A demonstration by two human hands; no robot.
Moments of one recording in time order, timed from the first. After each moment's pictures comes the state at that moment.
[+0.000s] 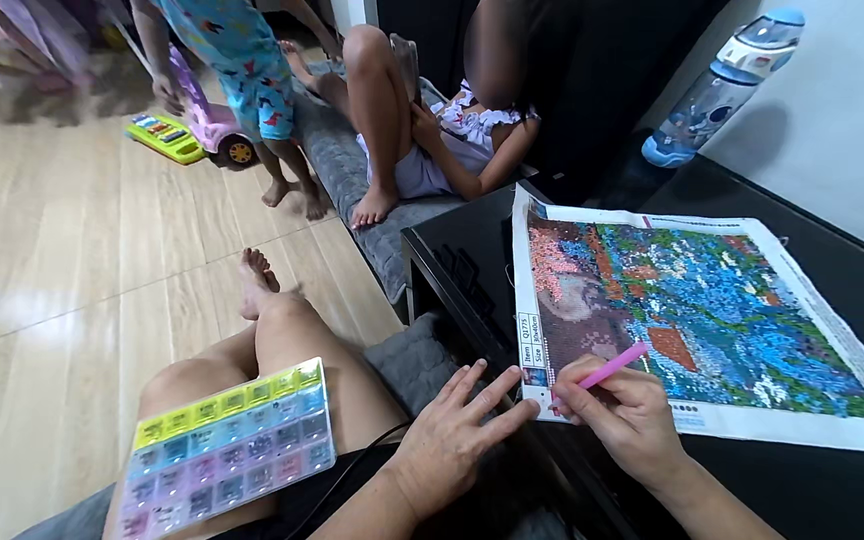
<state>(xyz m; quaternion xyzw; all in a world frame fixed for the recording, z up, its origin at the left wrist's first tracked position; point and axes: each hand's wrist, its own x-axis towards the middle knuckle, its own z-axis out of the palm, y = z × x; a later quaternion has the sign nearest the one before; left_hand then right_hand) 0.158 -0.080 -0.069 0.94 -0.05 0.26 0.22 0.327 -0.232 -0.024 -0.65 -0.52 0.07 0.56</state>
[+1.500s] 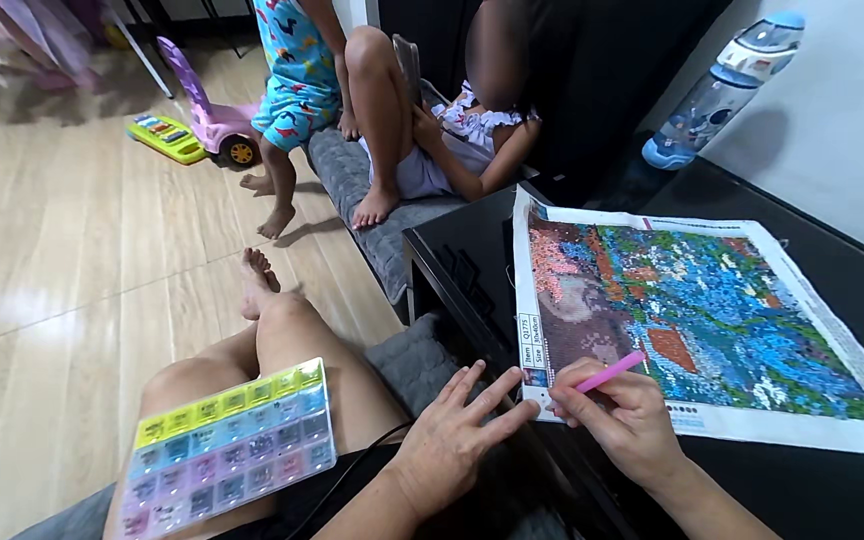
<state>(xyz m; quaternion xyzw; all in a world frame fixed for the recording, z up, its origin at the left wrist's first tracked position) 0.157 -0.081 -0.069 0.94 -0.05 0.25 0.22 0.326 -0.232 -0.024 -0.63 -0.52 0.09 0.56</state>
